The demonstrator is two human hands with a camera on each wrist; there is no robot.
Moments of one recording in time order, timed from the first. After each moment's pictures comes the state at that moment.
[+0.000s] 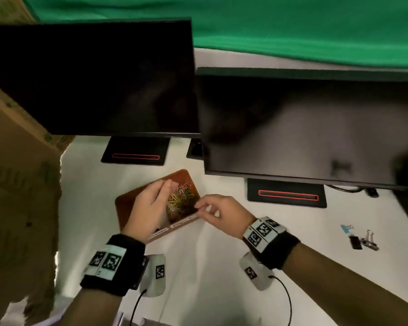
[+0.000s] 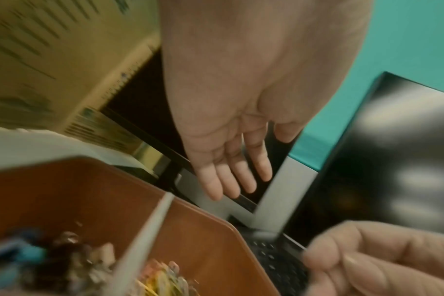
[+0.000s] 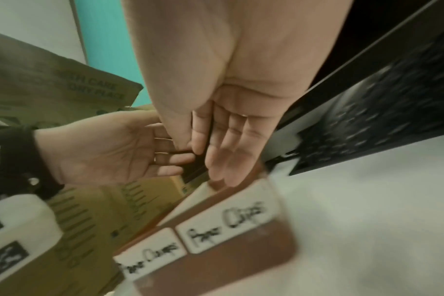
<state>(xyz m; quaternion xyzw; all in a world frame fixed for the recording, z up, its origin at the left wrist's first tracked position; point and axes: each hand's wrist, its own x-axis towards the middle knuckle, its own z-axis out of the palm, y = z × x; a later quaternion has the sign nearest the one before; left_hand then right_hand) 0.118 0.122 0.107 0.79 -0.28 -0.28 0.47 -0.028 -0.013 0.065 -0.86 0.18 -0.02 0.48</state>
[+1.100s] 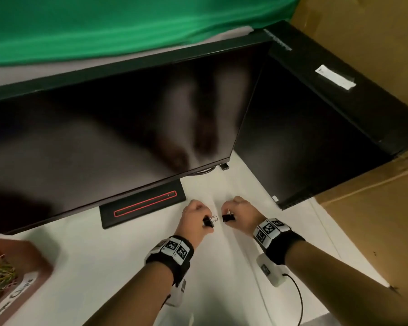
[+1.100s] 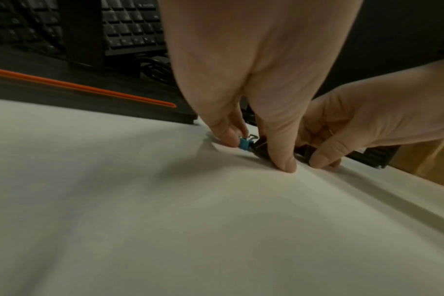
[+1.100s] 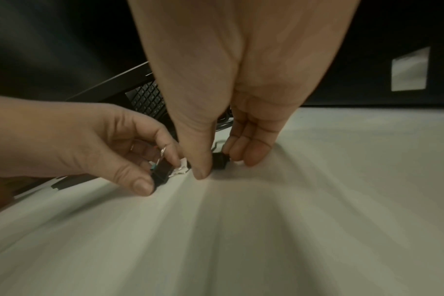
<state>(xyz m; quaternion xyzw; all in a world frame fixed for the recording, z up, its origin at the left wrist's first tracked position) -0.211 -0.133 -0.034 0.68 -0.59 -0.39 0.18 -0.379 -0.198 -0.011 -0.79 0.49 0.09 0.36</state>
